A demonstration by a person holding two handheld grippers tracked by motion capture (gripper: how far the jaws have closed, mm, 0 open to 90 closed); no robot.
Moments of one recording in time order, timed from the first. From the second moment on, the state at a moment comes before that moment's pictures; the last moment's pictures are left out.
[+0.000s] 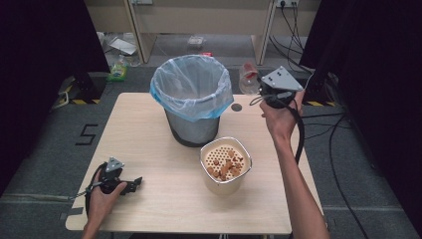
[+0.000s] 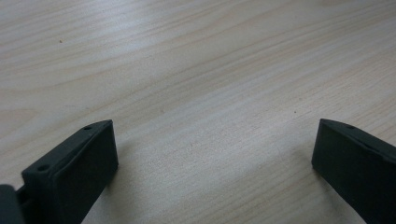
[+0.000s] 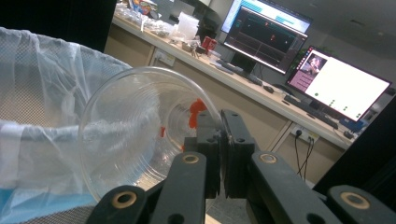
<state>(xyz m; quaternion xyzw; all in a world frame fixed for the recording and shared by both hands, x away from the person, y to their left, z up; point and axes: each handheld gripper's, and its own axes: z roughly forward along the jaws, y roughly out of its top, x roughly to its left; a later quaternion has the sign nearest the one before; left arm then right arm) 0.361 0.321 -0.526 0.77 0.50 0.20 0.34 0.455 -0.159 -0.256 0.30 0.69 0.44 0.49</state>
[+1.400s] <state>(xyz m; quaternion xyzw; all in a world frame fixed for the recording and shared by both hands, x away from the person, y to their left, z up) 0.361 0.321 -0.526 0.77 0.50 0.20 0.34 0.520 -0.065 -0.249 0.29 0.76 0.43 0.38</state>
